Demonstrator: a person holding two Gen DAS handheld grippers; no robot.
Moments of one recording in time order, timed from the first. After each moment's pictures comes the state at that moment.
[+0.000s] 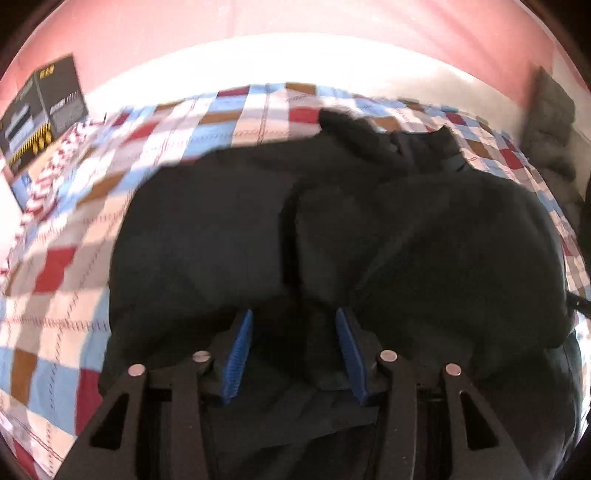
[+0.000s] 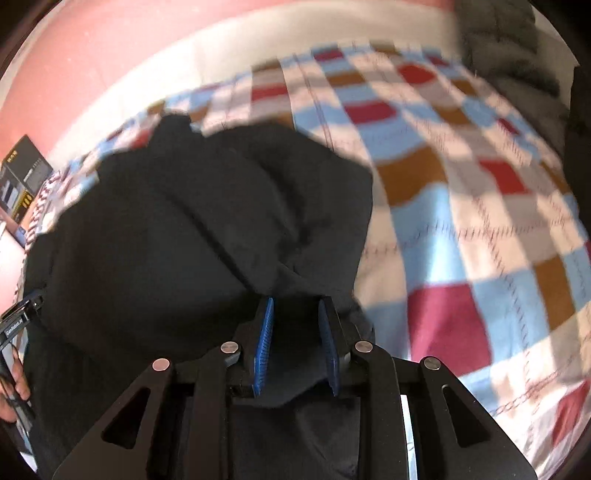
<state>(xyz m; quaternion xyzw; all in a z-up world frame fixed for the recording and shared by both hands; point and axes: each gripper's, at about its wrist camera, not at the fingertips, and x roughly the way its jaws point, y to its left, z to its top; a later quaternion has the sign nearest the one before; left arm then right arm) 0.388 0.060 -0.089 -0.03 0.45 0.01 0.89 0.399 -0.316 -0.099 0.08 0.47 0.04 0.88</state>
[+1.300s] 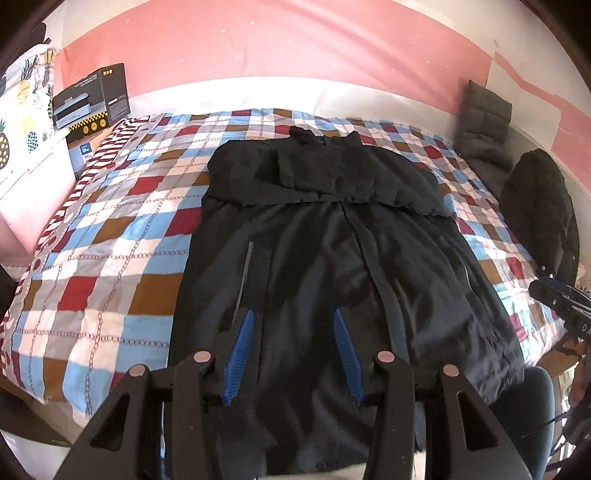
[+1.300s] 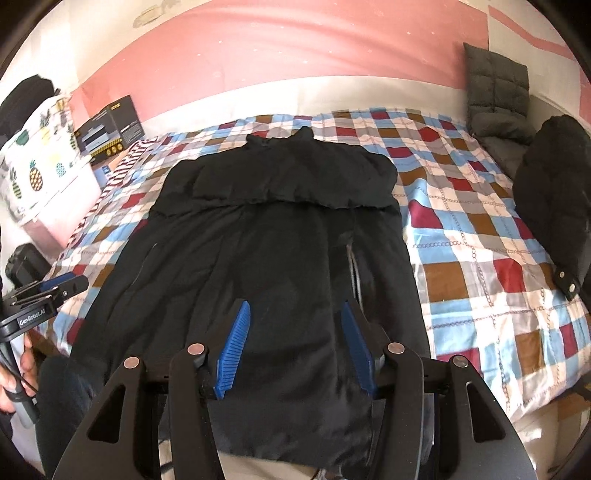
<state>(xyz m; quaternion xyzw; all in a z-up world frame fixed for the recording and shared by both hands) 0.064 0.046 0.007 -0.05 0.41 -0.02 0.91 0.077 -0.227 0.004 0.01 0.39 0.10 0.92</state>
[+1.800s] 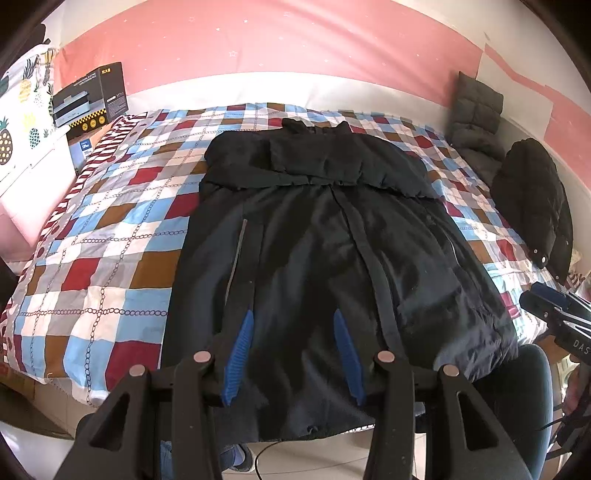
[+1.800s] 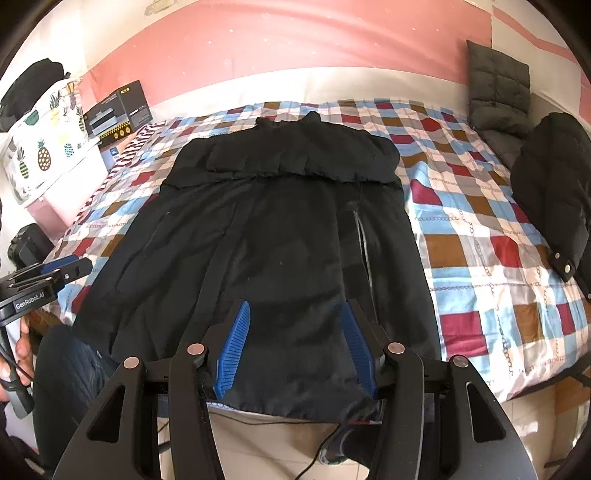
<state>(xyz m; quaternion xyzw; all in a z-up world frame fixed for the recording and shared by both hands) 0.031 0.036 0.005 -0.04 0.42 -0.03 0.91 0.036 -0.223 -0.011 0.00 0.40 0.10 0.91</state>
